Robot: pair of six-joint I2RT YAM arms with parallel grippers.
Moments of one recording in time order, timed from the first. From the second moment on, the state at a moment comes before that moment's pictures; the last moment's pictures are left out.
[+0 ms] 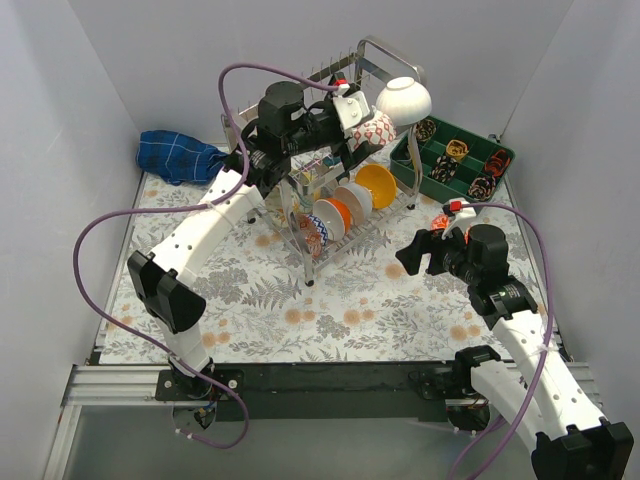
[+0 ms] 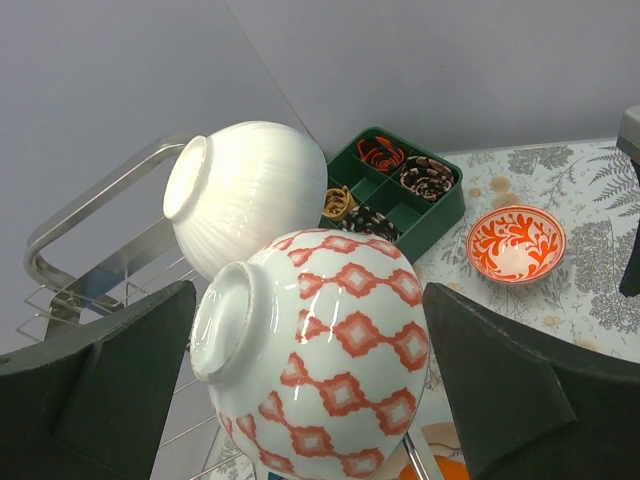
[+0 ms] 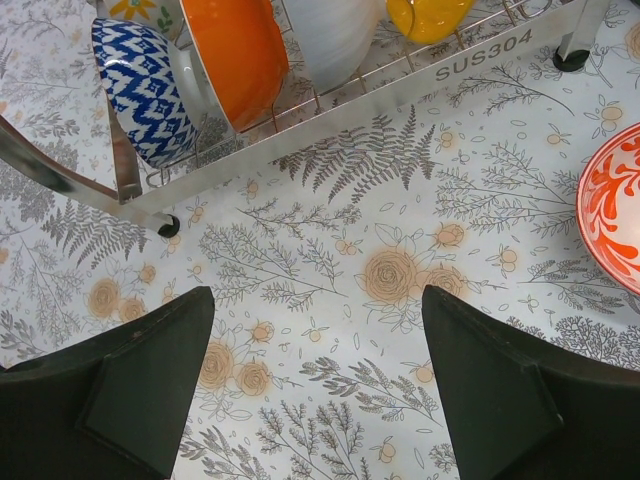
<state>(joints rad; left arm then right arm) -0.65 1.77 1.98 -0.23 0.51 0.50 0.27 0.73 0.62 -0.31 -0.31 0.22</state>
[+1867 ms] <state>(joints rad) -0.66 1.68 1.81 -0.07 0.37 0.52 0.27 0.75 0.61 -0.31 -0.32 0.22</state>
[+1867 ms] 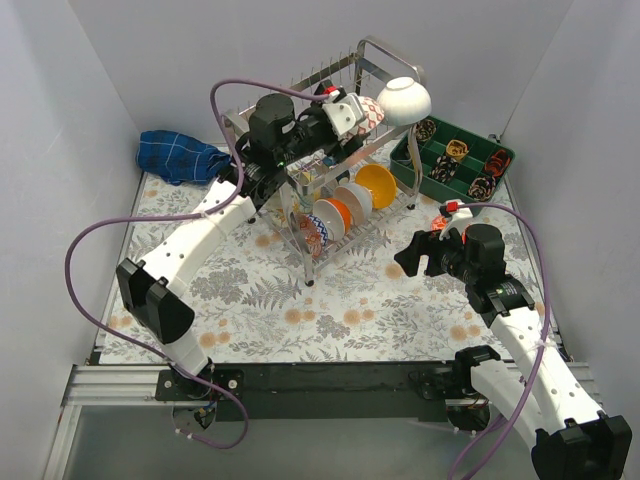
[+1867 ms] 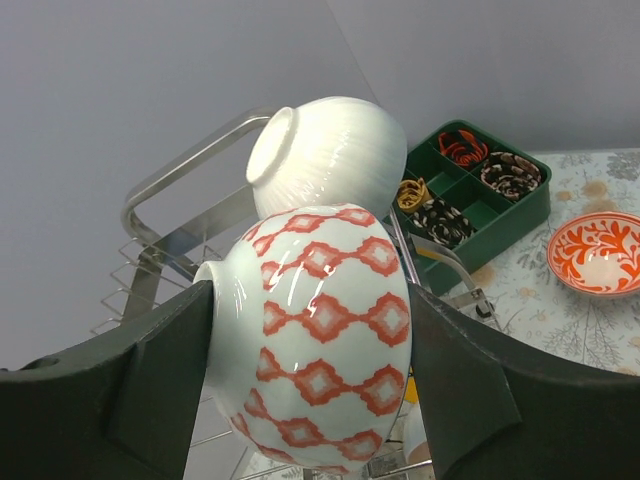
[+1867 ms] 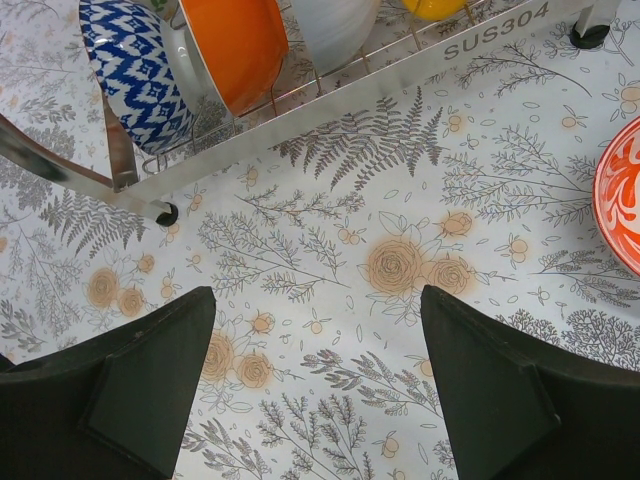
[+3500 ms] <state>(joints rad) -0.65 0.94 1.20 -0.59 -0.54 -0.14 0.27 0.75 0.61 -0.35 -0.37 0.22</state>
